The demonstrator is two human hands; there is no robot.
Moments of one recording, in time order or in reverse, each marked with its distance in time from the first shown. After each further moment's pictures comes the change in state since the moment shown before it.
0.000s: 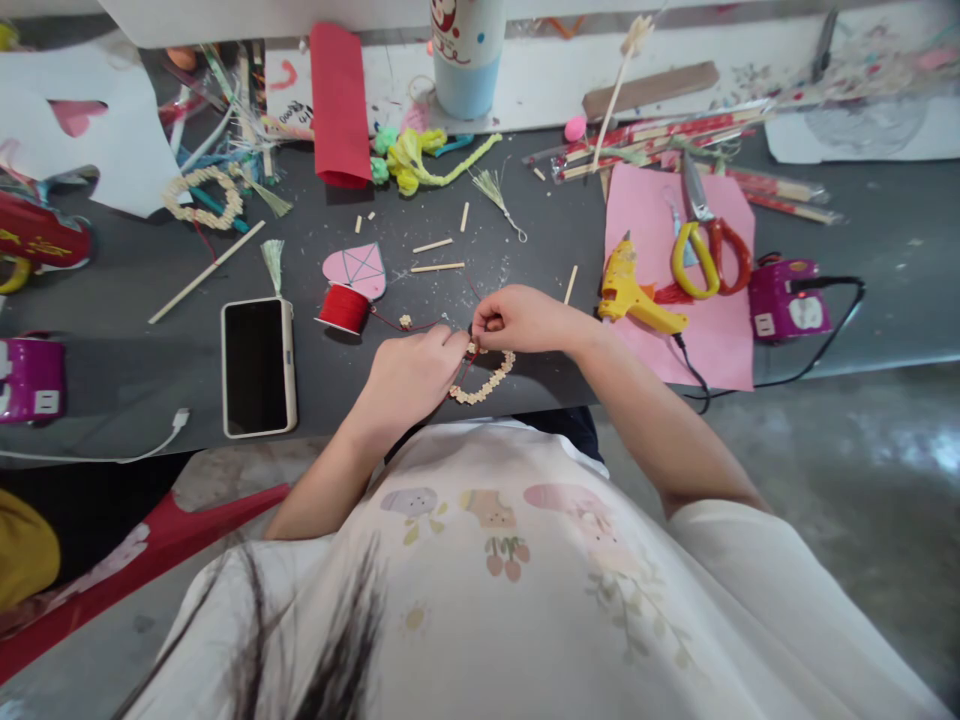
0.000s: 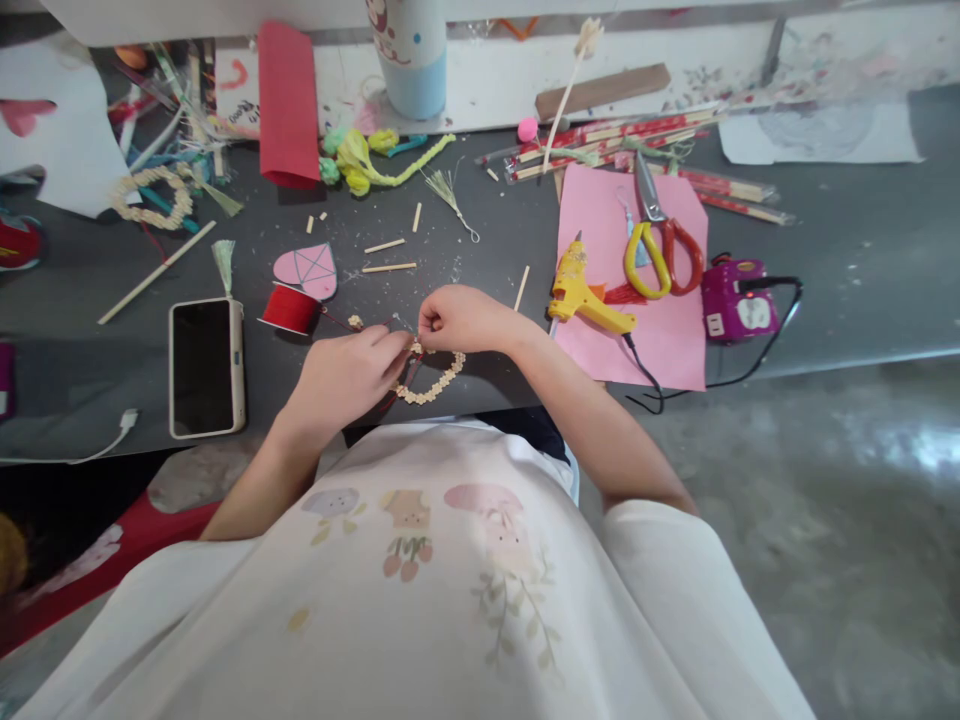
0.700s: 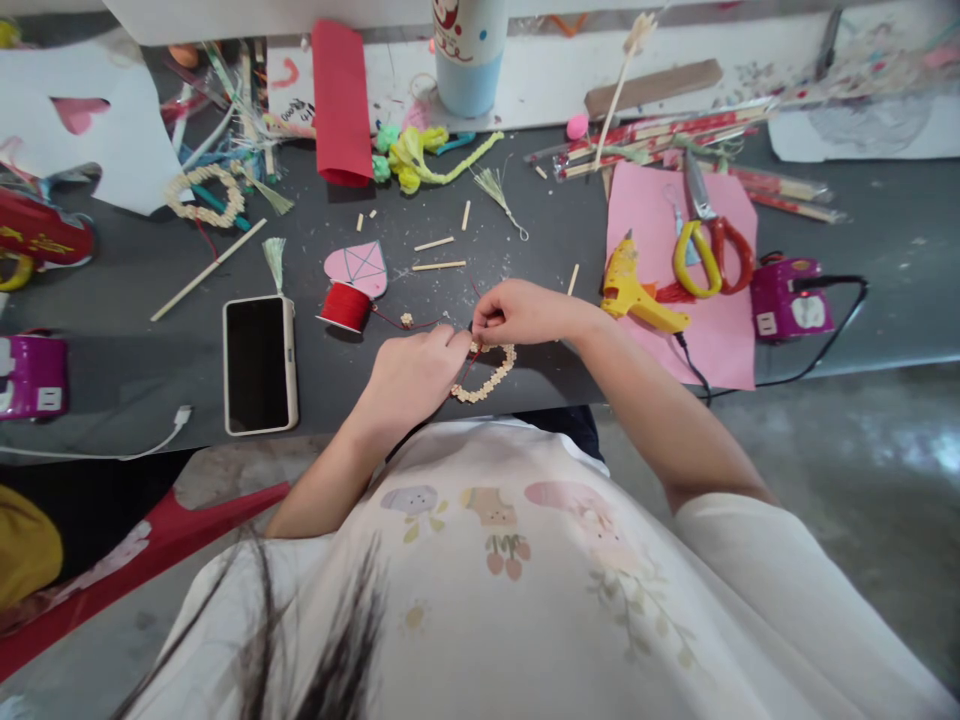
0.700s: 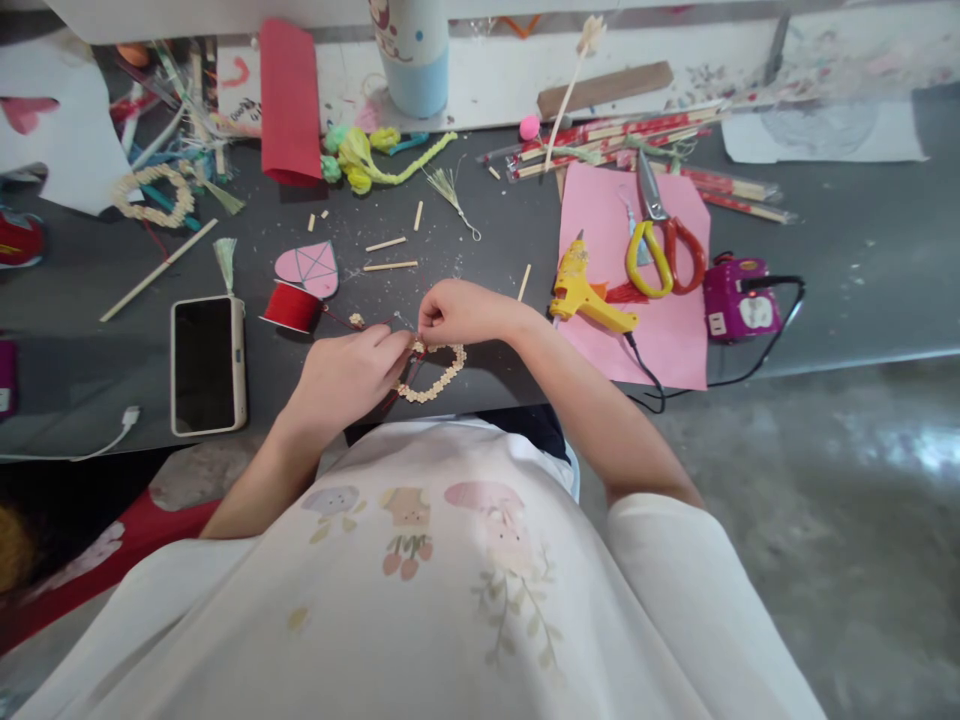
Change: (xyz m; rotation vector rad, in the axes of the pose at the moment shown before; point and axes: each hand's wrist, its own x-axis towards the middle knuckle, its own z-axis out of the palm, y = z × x) left_hand -0.002 0.002 -0.002 0.030 -0.011 0.004; right_hand 0.005 0.001 -0.008 0.057 -0.080 -0.032
